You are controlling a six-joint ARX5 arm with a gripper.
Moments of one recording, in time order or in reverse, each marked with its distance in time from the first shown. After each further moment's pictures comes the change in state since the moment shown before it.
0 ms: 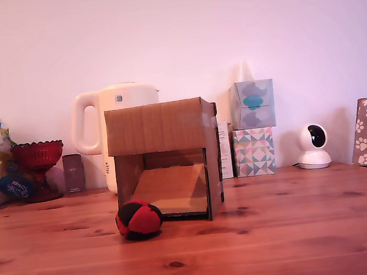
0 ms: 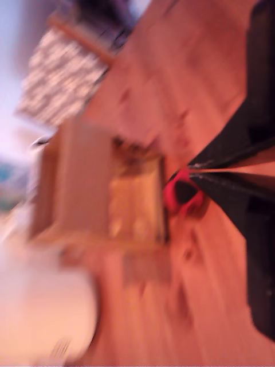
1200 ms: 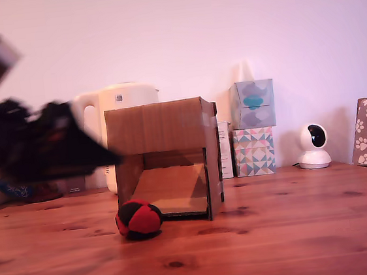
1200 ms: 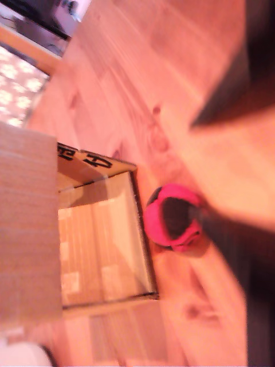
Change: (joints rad) arm -0.225 0.965 0.180 0.719 -0.133 0.099
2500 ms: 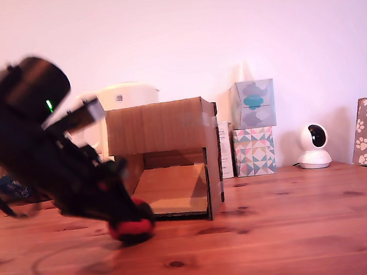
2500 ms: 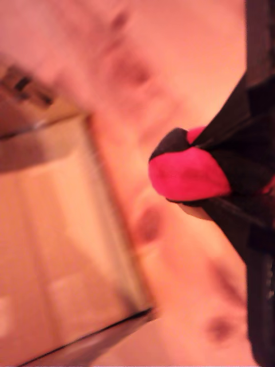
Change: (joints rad) arm -0.019 0.251 0.335 -0.499 -0.057 0.108
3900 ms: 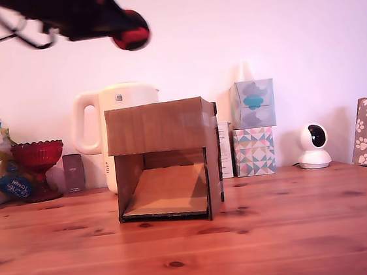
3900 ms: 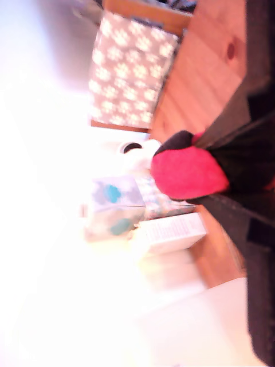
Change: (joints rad) arm 0.000 -0.222 0.338 0.046 -0.044 -0.024
